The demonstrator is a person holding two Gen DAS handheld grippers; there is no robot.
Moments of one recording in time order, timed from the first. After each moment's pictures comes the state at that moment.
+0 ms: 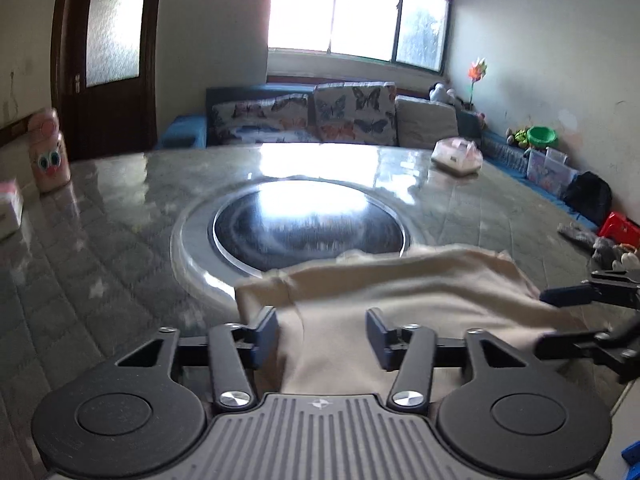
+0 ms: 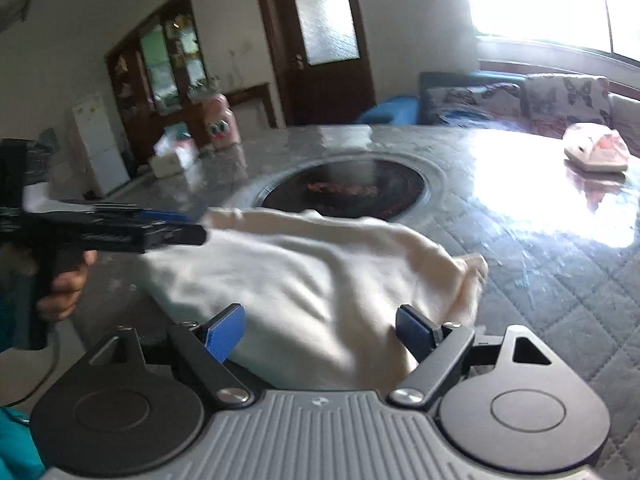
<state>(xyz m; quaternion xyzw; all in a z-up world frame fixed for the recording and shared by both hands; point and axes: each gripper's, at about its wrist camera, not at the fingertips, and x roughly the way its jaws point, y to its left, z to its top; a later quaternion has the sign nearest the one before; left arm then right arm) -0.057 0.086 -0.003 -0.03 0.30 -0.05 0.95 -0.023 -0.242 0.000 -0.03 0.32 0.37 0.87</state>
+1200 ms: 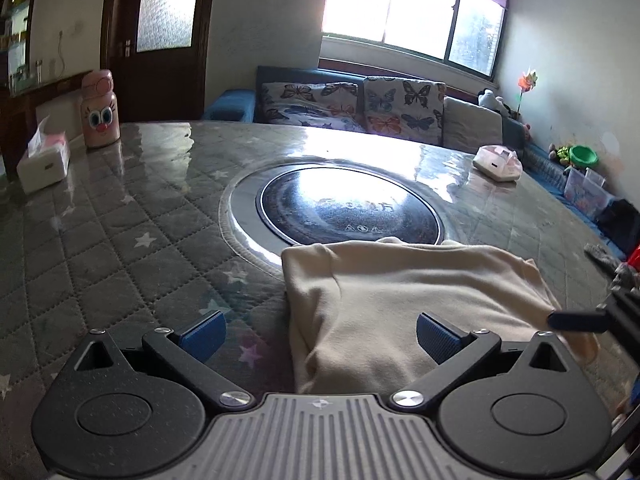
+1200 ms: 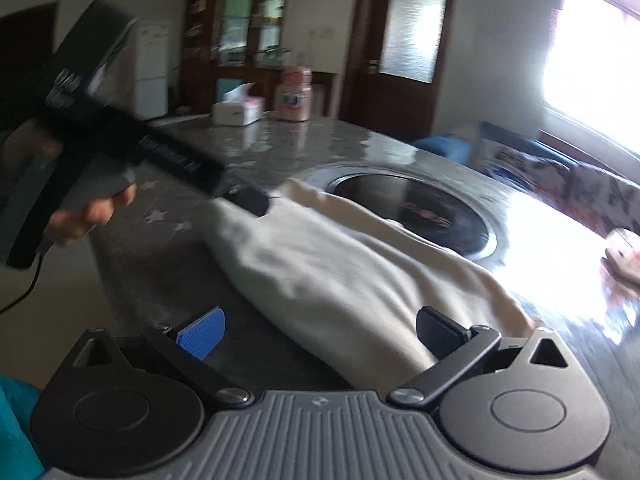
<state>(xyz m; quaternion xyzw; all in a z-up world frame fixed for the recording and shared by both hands) -0.073 0.101 0.005 -0.08 0.32 0.01 0.94 -0.080 -0.176 0.002 -0.20 0.24 0.44 0.85</state>
